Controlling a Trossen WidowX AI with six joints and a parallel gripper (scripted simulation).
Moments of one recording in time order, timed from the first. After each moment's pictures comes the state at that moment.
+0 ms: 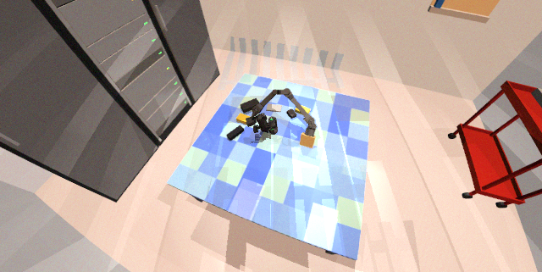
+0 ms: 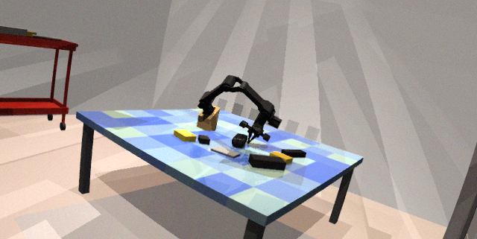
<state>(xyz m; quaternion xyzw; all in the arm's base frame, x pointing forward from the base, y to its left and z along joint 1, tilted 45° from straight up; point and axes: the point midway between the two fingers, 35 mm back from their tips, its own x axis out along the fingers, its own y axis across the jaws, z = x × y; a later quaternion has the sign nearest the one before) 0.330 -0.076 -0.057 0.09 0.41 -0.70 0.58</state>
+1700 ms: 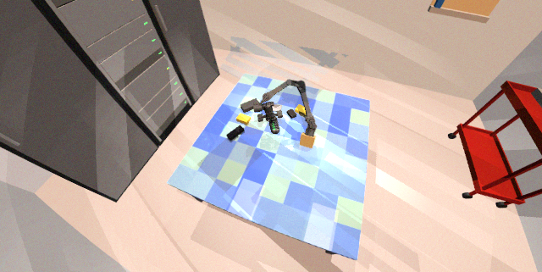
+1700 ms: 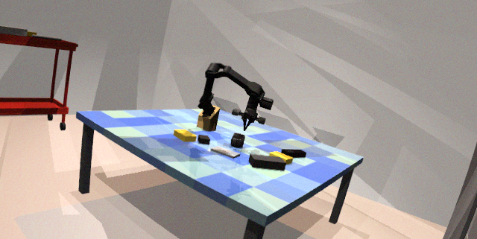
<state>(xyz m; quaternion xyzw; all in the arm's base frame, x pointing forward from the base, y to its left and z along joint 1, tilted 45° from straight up) 0.312 -0.054 0.030 0.11 0.43 -0.62 0.64</state>
